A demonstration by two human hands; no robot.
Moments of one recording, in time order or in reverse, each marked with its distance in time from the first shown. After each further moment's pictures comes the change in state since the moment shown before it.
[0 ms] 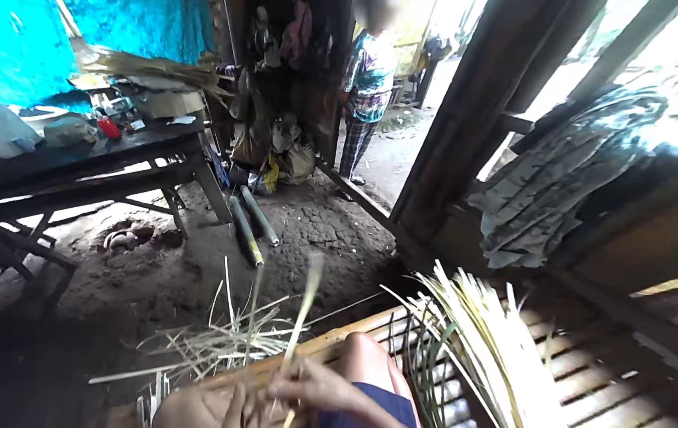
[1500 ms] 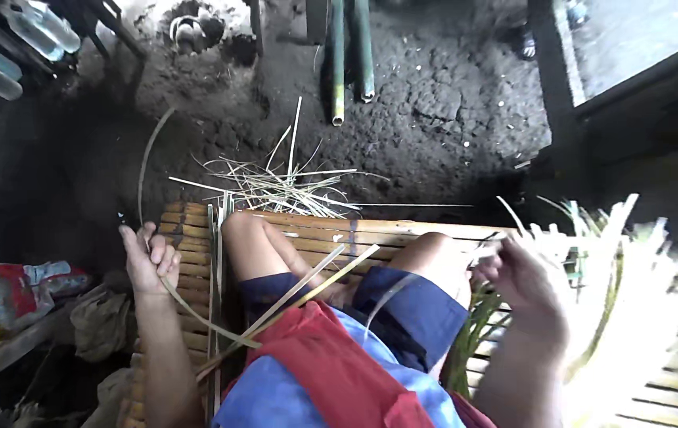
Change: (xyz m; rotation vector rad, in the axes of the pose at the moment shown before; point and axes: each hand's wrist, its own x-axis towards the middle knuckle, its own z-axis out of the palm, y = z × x) left_hand -0.084 0.098 -0.136 0.095 0.748 0.468; right_hand -0.087 0.030 -0.103 0.331 0.699 0.273
